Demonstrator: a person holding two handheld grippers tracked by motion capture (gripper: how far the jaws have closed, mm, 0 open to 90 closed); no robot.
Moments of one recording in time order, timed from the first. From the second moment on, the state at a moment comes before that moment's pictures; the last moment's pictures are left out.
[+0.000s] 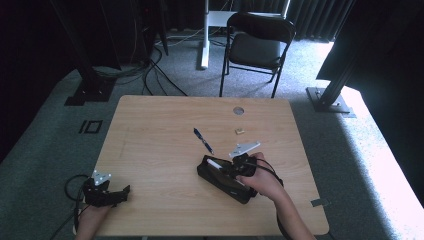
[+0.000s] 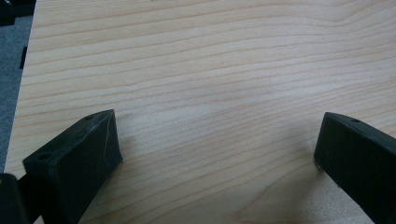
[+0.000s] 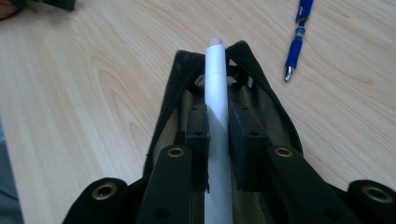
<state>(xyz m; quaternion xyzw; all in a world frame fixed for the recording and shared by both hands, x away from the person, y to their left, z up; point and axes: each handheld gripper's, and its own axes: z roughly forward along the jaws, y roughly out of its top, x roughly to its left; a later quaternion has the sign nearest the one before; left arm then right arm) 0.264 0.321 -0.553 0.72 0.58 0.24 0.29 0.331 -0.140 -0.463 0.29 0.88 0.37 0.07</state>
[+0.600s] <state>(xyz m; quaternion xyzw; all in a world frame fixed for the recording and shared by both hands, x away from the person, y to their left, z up) 0.264 0.321 -0.553 0.72 0.58 0.24 0.29 0.334 -0.128 -0.476 0.29 0.90 0.33 0.08</state>
